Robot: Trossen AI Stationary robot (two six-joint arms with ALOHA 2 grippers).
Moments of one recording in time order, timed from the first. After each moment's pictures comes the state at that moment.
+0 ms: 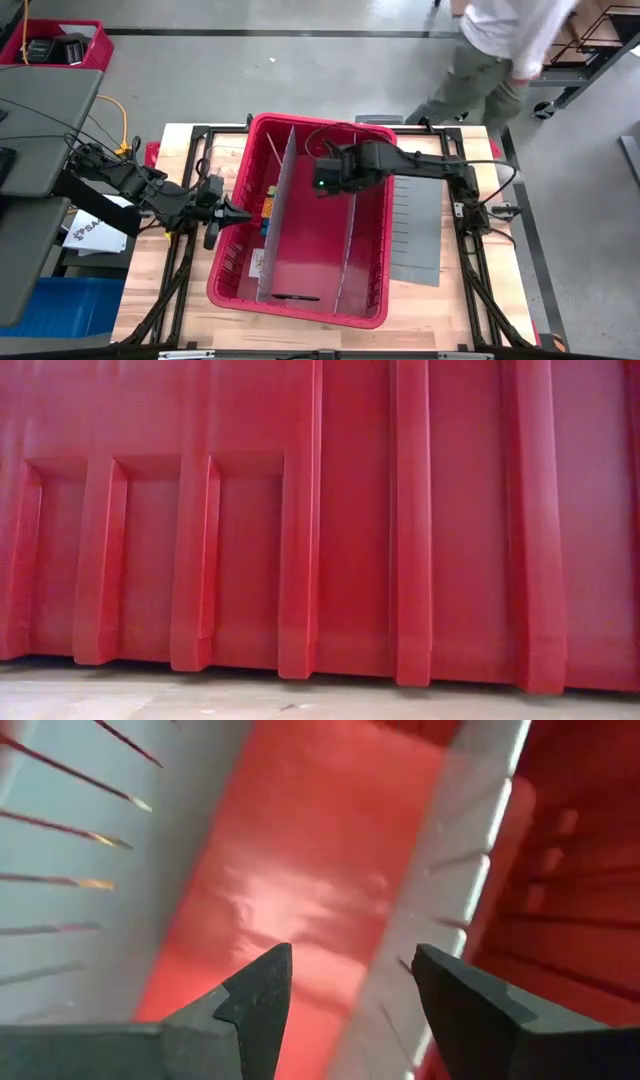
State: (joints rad) left arm -0.46 0.79 0.97 -0.62 -0.41 -0.62; right arm 0.00 2.07 2.26 -1.57 0.30 1.27
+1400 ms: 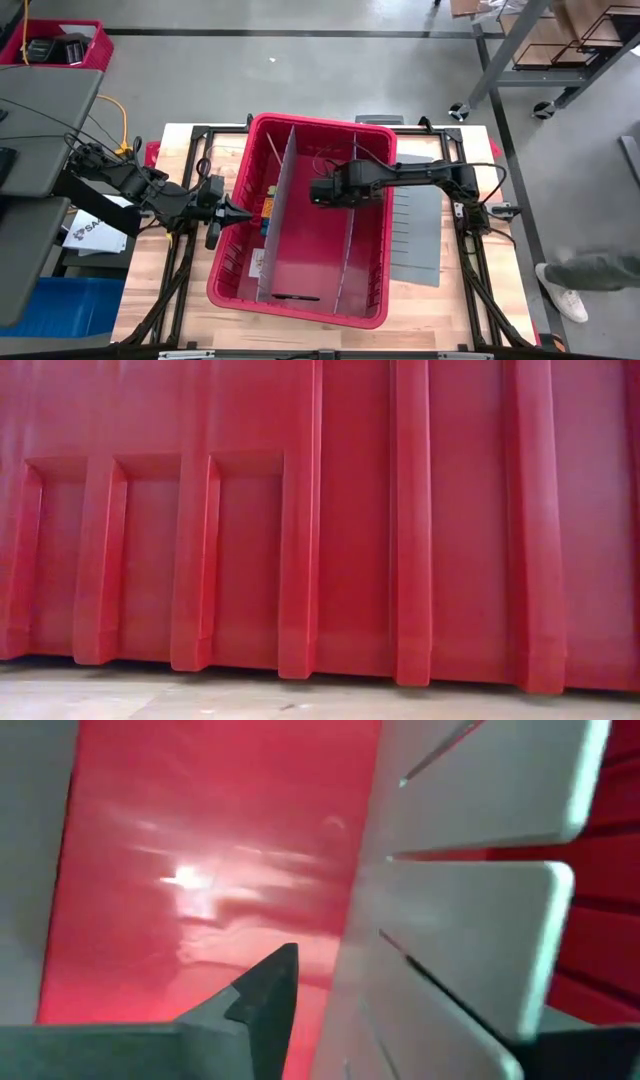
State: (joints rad) left arm -0.46 0.80 0.97 -0.62 -0.43 -0.60; right arm -0.01 2.06 1.94 -1.41 0.23 1.45
